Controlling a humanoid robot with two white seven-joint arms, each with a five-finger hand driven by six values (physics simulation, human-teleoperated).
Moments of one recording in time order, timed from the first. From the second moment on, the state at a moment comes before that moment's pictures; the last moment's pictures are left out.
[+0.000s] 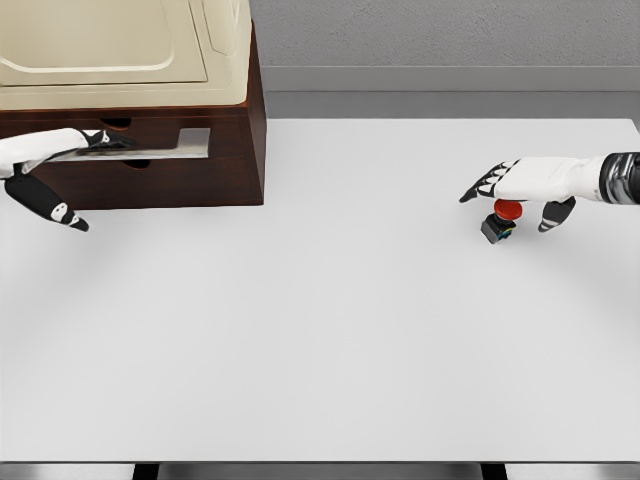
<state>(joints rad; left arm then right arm) -0.64 1.10 -0.59 -1.72 0.15 0.16 -0.61 -0.88 -0.82 0.87 -1.18 0.46 -0.61 0.61</state>
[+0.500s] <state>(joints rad) -0.62 1.13 -0.60 -1.73 0.10 0.05 -0.61 -0.88 -0.82 0.89 -1.21 0.46 -0.61 0.61</state>
